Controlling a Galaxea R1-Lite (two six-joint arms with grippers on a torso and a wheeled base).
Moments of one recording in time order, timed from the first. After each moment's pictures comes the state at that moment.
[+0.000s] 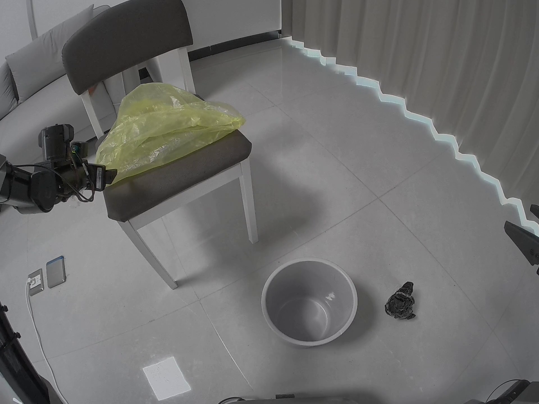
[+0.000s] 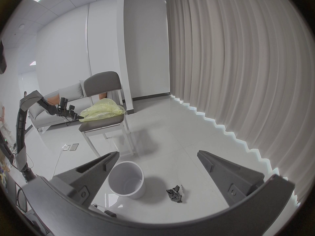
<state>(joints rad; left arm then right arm) 0.15 1.96 -1.29 -0.33 0.02 0.24 0.06 0.84 -0.55 -0.14 0.15 -0.04</state>
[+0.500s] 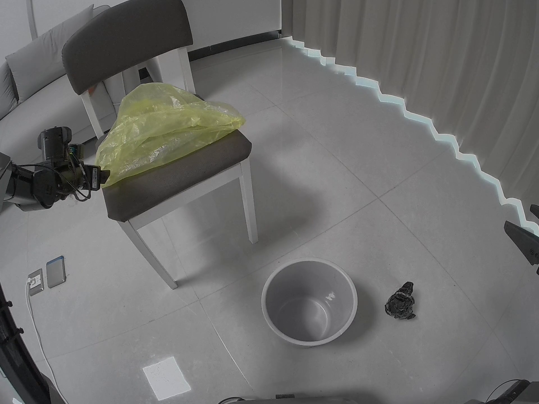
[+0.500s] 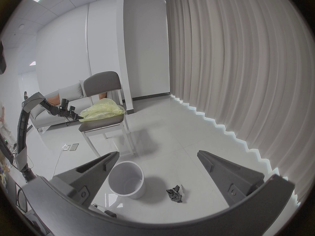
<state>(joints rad) 0.20 2.04 -1.38 -0.30 0.02 0.24 0.06 0.84 -0.56 -0.14 0.15 -0.04</state>
